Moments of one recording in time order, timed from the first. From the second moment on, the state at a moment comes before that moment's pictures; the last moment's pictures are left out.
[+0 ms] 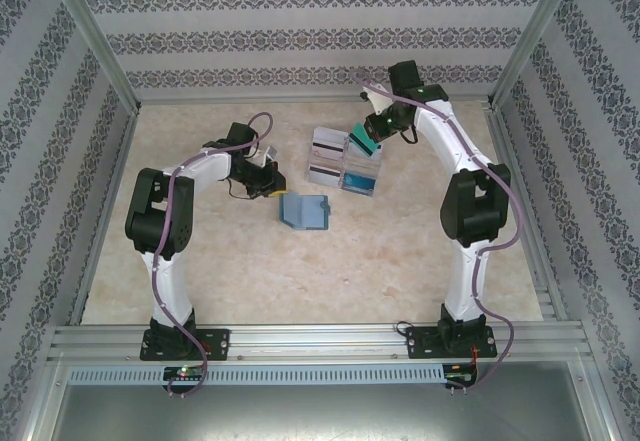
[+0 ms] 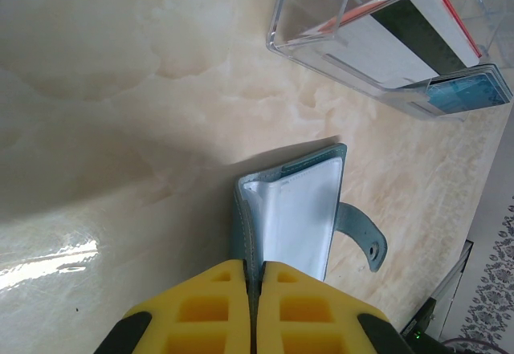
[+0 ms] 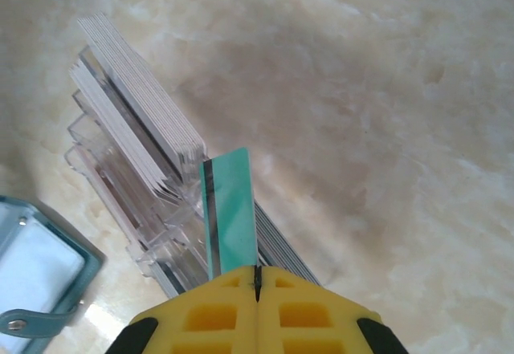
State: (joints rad) left arm -0.21 1.99 1.37 -0.59 0.69 -0.45; right arm 0.20 2.08 1.97 -0.92 -0.33 -0.25
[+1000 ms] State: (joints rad) left arm -0.21 1.99 1.27 -0.45 0.72 -0.51; right arm 0.14 1.77 1.40 -0.43 -0.84 0.24
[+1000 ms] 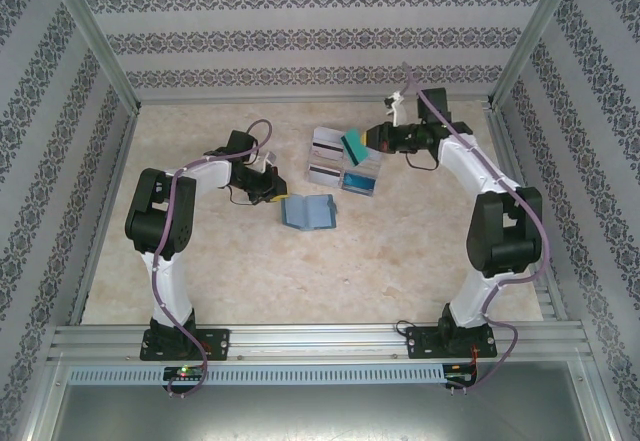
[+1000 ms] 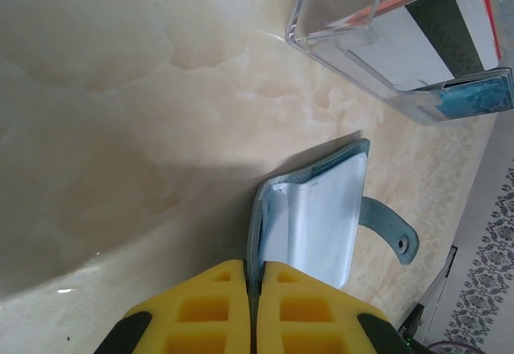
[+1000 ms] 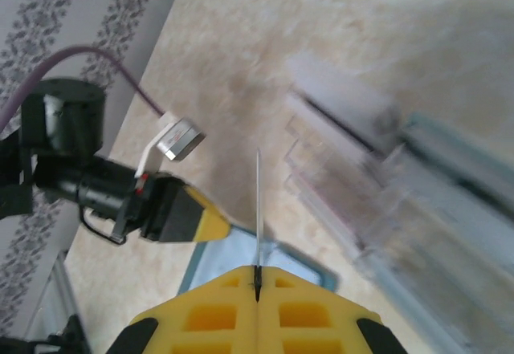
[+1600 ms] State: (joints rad) left arm -0.21 1.92 1.06 -0.24 0.71 -0.64; right arm 0.48 1.75 0.92 0.08 -0.63 0.69
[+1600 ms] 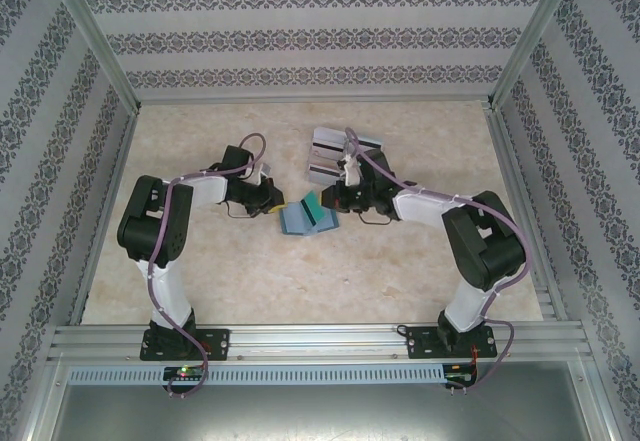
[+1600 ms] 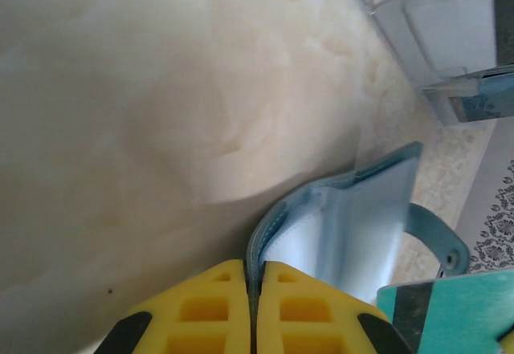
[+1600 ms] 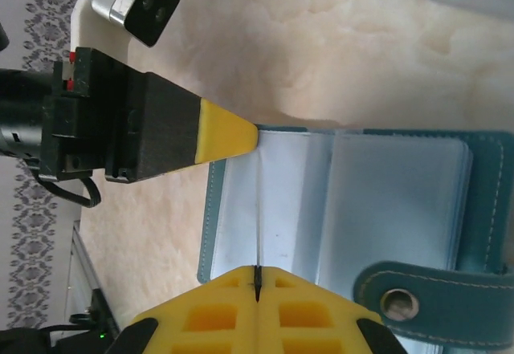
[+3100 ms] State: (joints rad) left arm -0.21 1.91 0.99 -0.15 0.70 -0.70; right arm 0.51 1.84 0.77 0.43 -0.60 0.88
